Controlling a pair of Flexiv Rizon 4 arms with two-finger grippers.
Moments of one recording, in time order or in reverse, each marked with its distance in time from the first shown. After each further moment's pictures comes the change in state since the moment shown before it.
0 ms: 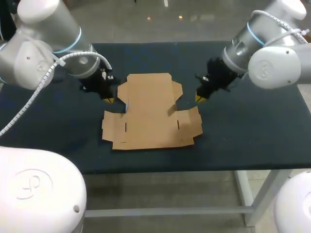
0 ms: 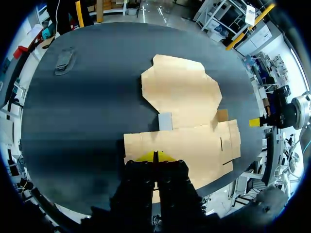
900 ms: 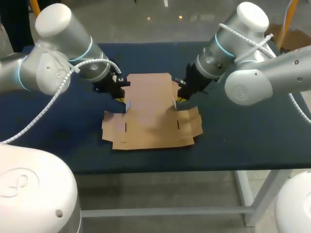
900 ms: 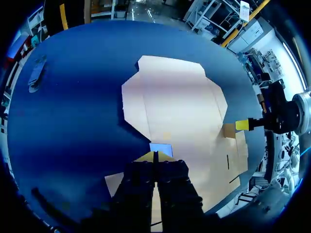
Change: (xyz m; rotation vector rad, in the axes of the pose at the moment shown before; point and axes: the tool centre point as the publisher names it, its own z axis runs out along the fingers) left arm 0.010 -0.047 0.070 0.029 0.058 0.074; right arm 0.030 0.044 0.071 -0.084 -0.044 0.010
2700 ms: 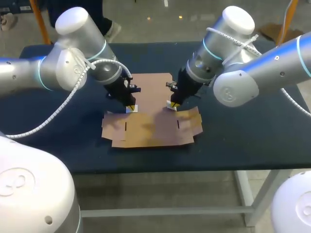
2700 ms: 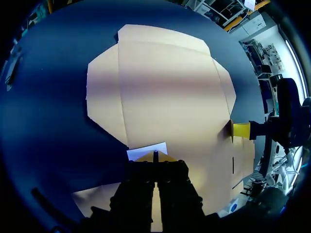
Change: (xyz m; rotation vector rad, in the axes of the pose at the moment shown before) left arm 0.021 0.008 0.061 -0.149 0.049 -0.004; right arm 0.015 -0.012 0.033 0.032 -0.048 0.018
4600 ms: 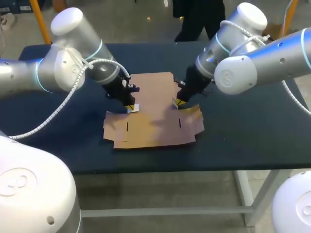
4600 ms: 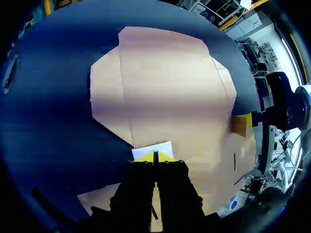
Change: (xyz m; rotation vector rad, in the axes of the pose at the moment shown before) left arm 0.000 0.000 -0.002 -0.002 0.036 0.024; right arm -0.016 0.009 -0.012 0.053 0.061 0.061
